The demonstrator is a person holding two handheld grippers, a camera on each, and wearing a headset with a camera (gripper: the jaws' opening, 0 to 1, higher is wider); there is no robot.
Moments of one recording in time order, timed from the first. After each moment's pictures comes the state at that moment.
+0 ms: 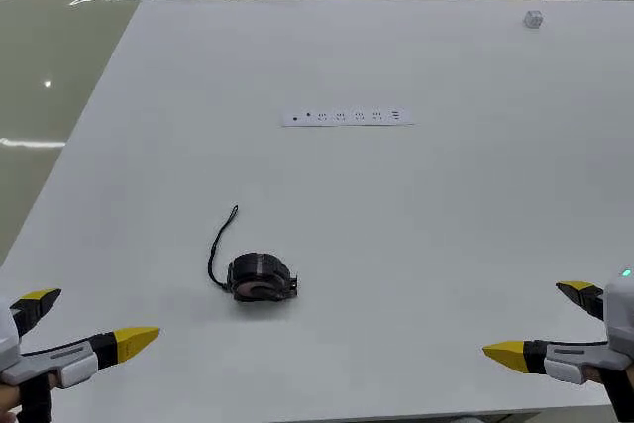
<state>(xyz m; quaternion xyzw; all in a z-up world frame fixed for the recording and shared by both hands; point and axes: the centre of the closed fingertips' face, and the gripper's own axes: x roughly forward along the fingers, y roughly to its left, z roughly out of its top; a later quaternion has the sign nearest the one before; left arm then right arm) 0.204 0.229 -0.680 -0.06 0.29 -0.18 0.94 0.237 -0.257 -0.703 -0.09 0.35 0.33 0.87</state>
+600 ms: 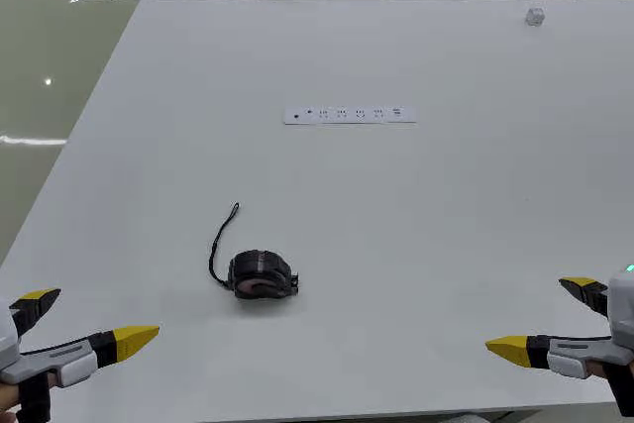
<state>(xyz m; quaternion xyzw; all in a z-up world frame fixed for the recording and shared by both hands) 0.202 0.231 -0.681 -0.06 0.29 -0.18 0.94 0.237 -0.257 -0.699 -0.09 0.35 0.33 0.87</state>
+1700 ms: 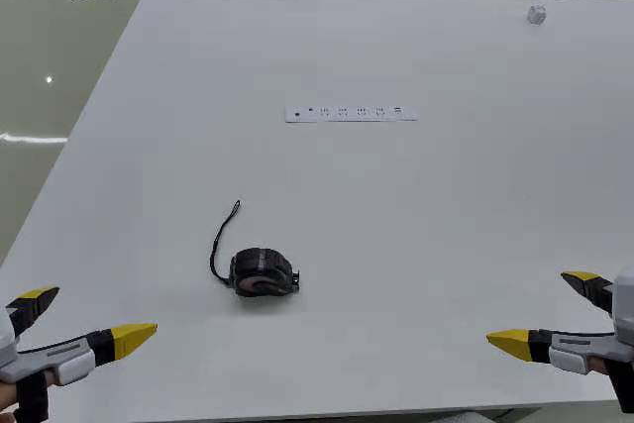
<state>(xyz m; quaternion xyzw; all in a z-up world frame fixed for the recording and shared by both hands) 0.200 0.234 -0.681 -0.06 0.28 -0.18 0.94 0.243 -0.260 -0.694 -0.08 0.33 0.33 0.88</state>
